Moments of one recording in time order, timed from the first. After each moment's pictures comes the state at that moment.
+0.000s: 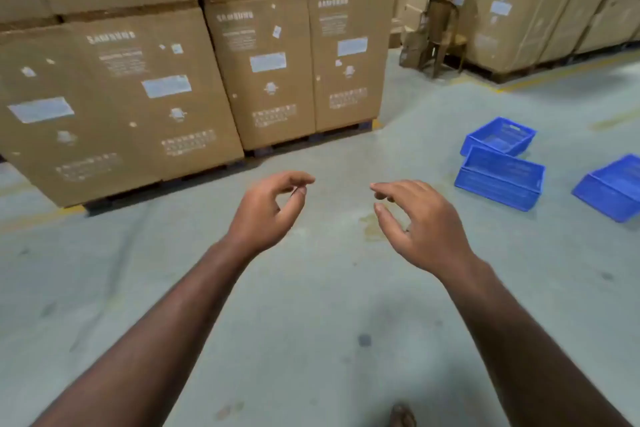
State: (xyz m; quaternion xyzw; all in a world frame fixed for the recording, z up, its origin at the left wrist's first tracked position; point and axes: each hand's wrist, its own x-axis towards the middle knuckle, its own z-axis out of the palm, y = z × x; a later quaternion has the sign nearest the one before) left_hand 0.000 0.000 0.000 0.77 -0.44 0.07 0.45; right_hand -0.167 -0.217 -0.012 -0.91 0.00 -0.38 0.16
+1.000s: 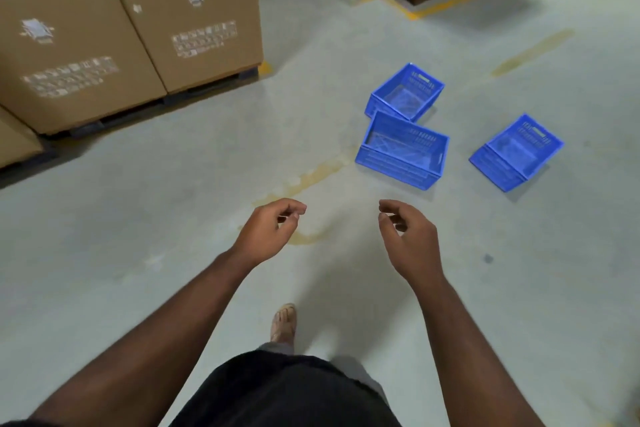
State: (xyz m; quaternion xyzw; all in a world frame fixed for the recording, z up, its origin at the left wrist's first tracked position) left_hand 0.218 -0.671 -0.200 0.75 -0.37 -0.29 0.46; right_hand -0.002 -0.831 -0.142 -0.79 0.43 -0.23 0.38
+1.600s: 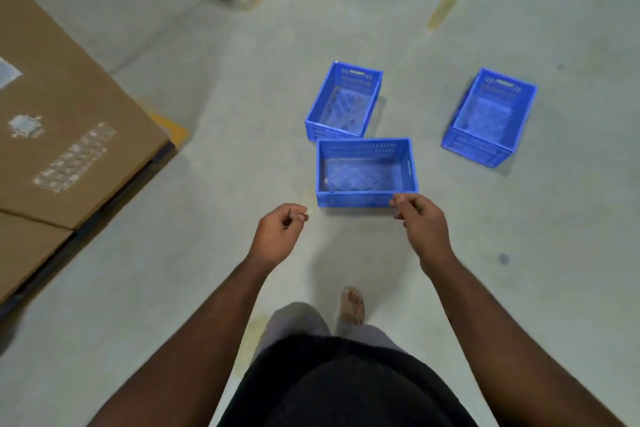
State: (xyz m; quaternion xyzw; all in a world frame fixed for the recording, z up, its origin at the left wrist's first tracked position) left_hand 0.349 -1.189 -0.246 0.75 -0.36 -0.39 0.40; right_hand 0.096 -1.295 -0.226 -0.50 0.63 -0.30 0.52
